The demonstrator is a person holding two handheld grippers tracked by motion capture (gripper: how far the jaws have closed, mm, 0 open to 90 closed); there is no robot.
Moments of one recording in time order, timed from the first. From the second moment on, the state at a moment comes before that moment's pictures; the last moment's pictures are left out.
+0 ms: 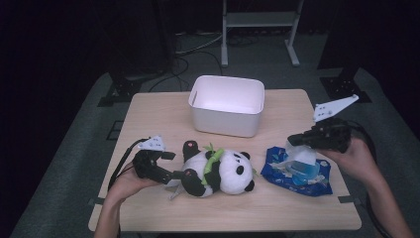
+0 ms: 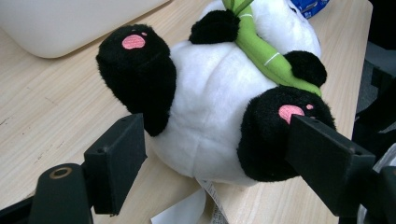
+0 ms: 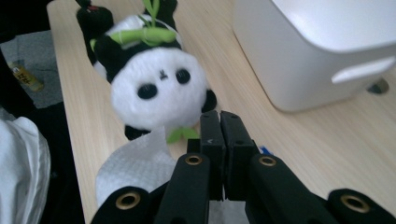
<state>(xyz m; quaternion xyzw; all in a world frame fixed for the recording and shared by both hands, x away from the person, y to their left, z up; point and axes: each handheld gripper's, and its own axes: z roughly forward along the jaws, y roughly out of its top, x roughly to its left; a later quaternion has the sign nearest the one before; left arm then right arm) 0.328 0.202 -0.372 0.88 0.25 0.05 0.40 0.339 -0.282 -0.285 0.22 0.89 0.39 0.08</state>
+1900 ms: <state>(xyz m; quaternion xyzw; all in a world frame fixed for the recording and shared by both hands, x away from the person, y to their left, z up) 0.328 0.197 -0.373 0.88 0.24 0.03 0.41 0.362 -0.158 -0.380 0.14 0.92 0.36 -0.01</state>
